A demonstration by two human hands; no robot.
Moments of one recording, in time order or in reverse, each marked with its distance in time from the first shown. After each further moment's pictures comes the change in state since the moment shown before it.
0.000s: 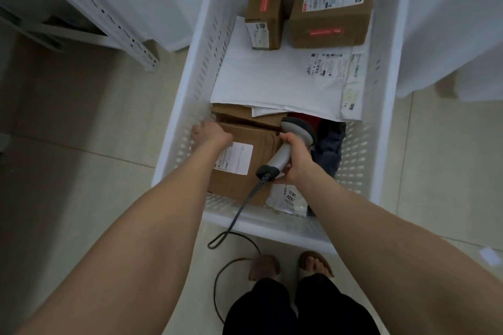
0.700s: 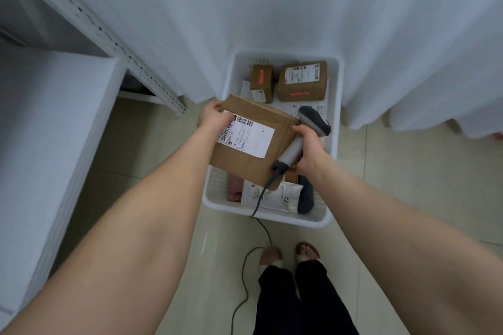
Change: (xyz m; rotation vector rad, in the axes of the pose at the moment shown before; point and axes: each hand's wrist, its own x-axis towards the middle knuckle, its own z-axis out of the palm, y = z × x) left_hand -0.183 0.036 -0.250 -0.643 -0.031 0.226; right_hand -0.279 -0.061 0.020 0.063 0.034 -0.227
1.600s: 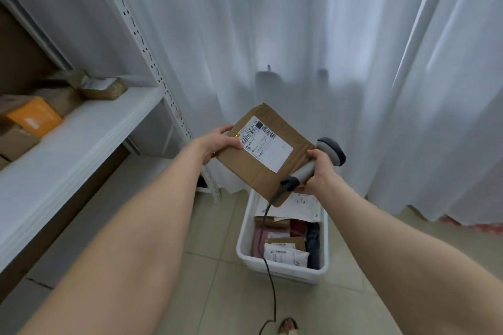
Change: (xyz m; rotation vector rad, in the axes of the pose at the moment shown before) left_hand -0.359 0.147 -0.273 -0.017 -0.260 0.266; right_hand -0.413 -0.027 -0.032 0.182 -0.237 -0.199
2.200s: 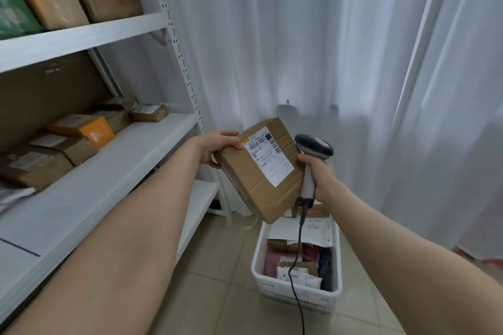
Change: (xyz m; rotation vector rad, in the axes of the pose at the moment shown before) left_hand -0.119 0.005 -0.080 0.031 0.035 0.101; right_hand -0.103 0.040 0.029 -0.265 -0.181 -0.444
